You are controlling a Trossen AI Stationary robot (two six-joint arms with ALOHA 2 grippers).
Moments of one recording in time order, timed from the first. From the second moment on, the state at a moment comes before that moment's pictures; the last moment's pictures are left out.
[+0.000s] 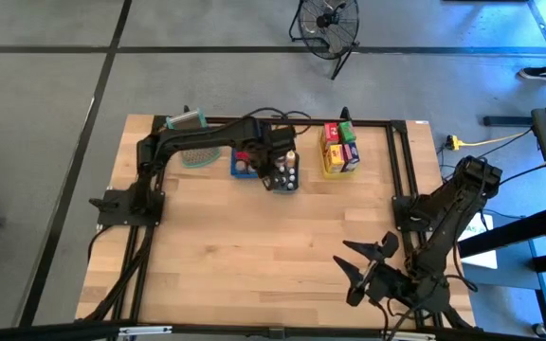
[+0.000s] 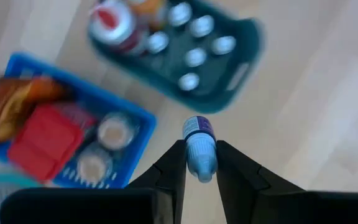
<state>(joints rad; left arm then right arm) 0.21 1.98 1.92 -1.28 -0.03 -0.28 1.05 1.53 0.96 0.63 1.57 -0.70</state>
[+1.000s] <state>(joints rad) 0.31 2.10 1.92 -1.11 0.04 -0.67 1.13 1.53 0.96 0.52 1.57 -0.45</state>
